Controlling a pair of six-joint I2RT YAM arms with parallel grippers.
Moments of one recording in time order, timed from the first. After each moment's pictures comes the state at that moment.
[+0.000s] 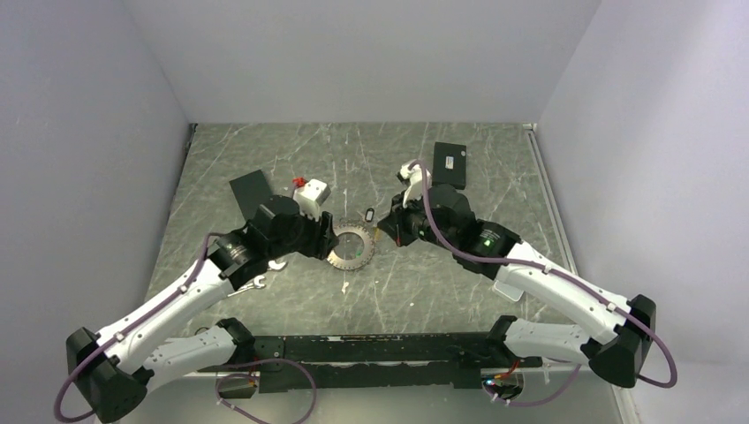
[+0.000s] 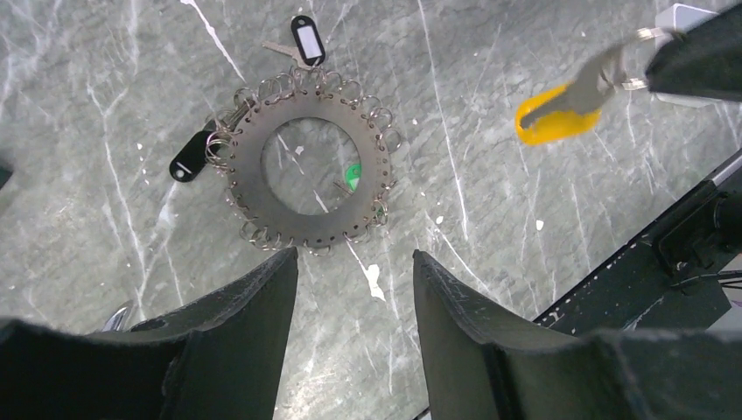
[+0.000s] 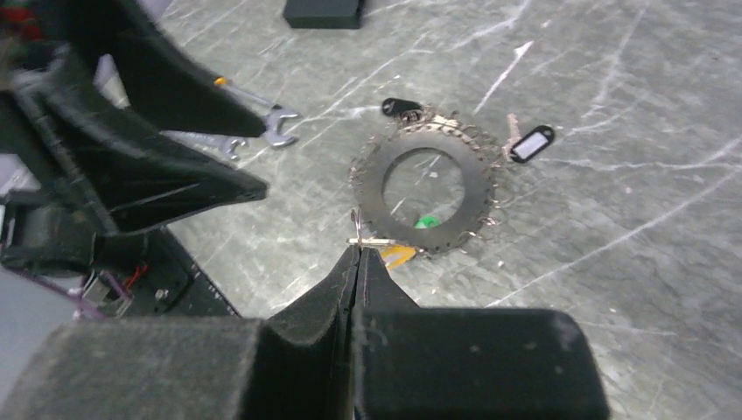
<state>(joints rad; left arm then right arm) -0.73 0.93 0.87 -0.48 -0.01 -0.28 0.88 1.10 1.01 -0.34 0.04 0.35</state>
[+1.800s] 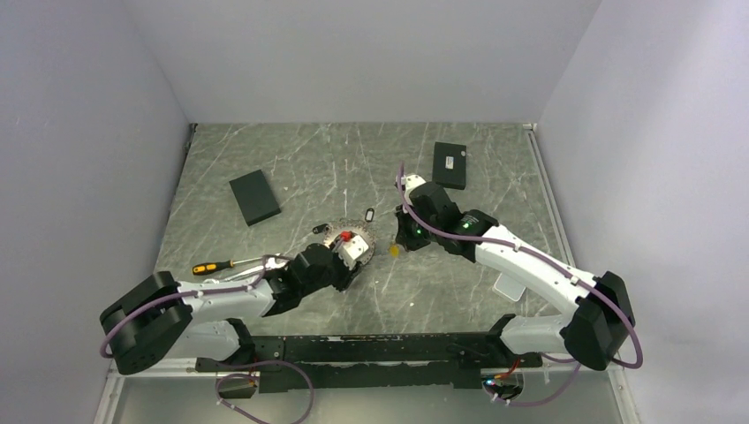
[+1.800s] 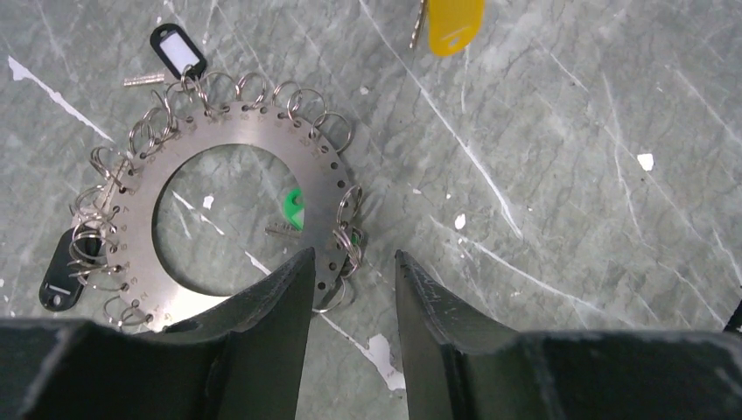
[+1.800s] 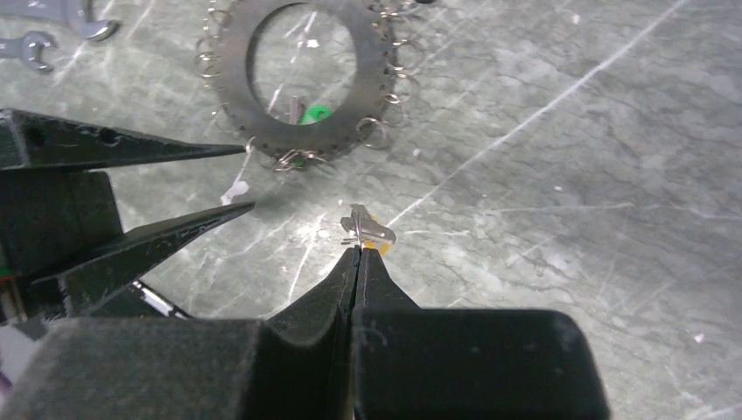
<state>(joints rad) -0.96 1.22 0.39 0.37 -0.08 0.02 0.75 1.26 0.97 -0.49 -0.03 0.32</state>
